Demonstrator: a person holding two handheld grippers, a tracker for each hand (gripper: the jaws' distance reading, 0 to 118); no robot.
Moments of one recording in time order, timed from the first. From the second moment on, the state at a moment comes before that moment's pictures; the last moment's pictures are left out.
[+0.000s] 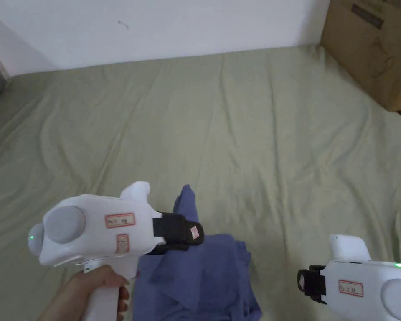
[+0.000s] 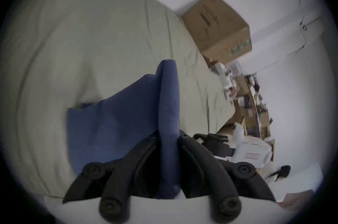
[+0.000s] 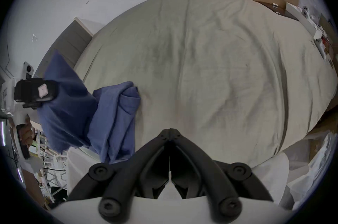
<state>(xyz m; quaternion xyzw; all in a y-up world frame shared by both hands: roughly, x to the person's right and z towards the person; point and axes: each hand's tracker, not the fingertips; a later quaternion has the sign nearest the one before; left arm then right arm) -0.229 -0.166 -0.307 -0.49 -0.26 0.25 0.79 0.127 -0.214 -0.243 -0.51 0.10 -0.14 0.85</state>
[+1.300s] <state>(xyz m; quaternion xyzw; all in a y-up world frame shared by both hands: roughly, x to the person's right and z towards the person) -0.104 -0.252 -0.273 -0.56 -0.29 0.14 0.76 0.146 -0.225 -0.232 -0.51 0.09 -0.16 0.84</state>
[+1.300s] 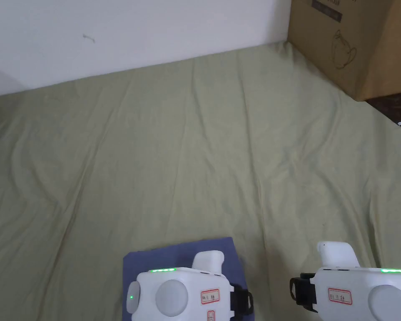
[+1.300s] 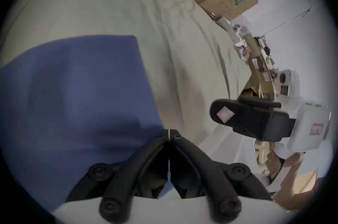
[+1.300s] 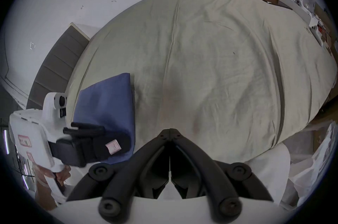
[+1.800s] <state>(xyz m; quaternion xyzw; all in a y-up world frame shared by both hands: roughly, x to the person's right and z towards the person) -0.258 -0.194 -0.248 -0.44 -0.25 0.30 0.81 0.118 -0.183 -0.249 -0.47 0.15 -0.14 0.86</state>
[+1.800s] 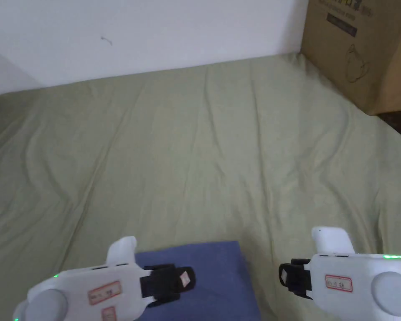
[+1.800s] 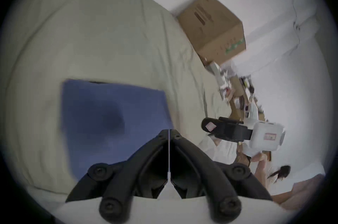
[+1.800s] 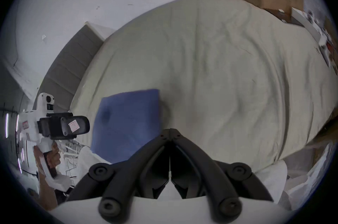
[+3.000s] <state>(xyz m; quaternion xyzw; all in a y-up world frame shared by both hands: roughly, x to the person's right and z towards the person) -0.320 -0.324 -0.280 -0.49 -0.22 0.44 0.72 -0.004 -0.234 -0.296 -0.55 0.25 -0.09 0.79</state>
